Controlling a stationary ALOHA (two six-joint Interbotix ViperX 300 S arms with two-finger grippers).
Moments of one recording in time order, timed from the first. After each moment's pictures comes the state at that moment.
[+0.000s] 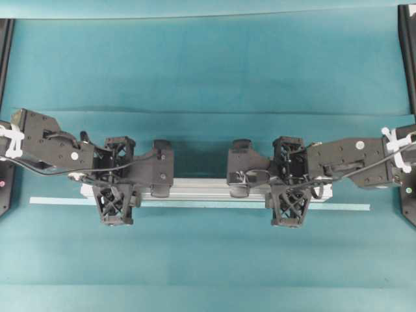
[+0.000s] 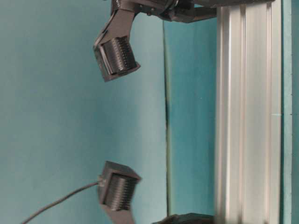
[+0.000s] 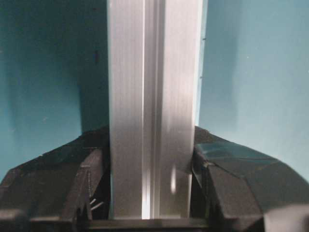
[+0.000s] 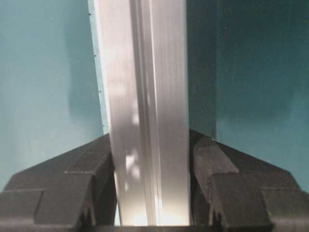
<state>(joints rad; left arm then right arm) 0.00 0.02 0.71 0.02 0.53 -0.04 0.01 0.07 0.63 -0.01 0.65 0.09</state>
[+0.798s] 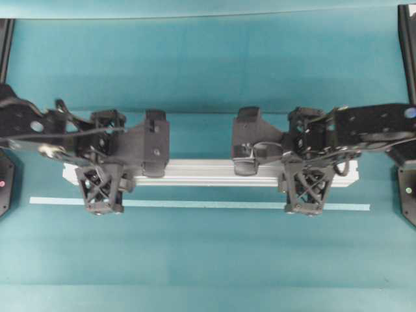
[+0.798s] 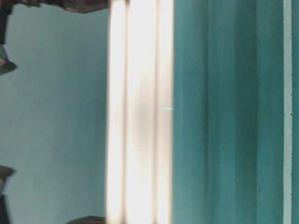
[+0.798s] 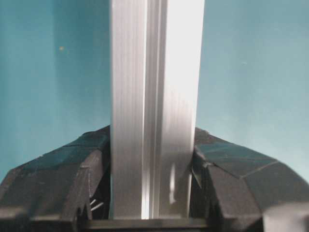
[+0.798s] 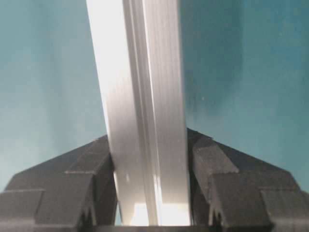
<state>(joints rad) 0.00 -0.21 0.50 0.02 0.92 -0.05 0.00 -0.14 0.41 0.01 1.10 0.09</state>
